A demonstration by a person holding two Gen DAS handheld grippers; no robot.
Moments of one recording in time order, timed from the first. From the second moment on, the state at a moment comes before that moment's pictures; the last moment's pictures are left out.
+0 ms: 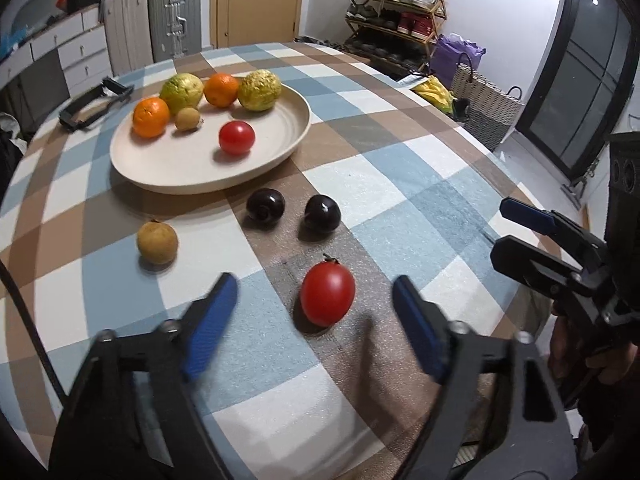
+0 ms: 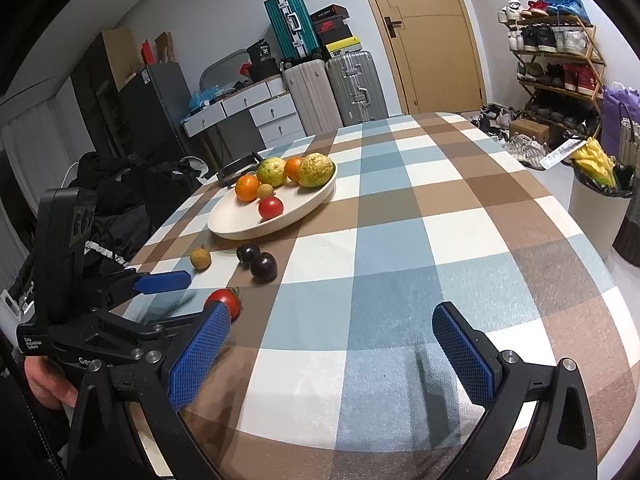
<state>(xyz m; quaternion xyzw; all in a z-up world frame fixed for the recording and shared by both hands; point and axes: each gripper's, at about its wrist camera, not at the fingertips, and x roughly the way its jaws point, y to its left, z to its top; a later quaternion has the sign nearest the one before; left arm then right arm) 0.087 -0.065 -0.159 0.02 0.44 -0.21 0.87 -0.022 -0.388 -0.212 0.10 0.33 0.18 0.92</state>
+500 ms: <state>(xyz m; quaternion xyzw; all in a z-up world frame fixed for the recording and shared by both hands) 0.091 -0.050 -0.158 -0.04 0.45 -0.25 0.85 -0.017 -0.386 -0.214 0.10 0.34 0.18 0.92</state>
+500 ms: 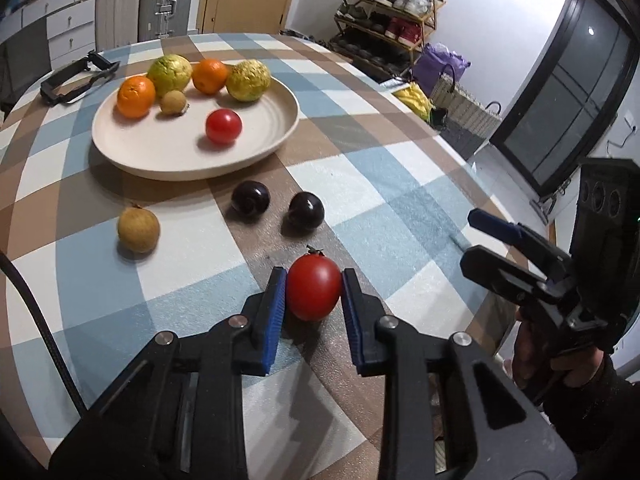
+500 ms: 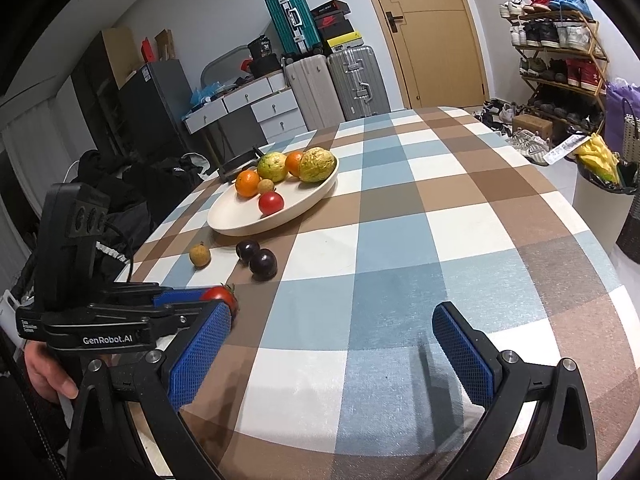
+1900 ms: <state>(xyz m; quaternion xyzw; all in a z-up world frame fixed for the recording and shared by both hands) 0.080 0.086 -0.129 -0.15 0.40 -0.21 0.88 0.057 -0.292 -0.212 0.02 0.39 0.20 0.90</state>
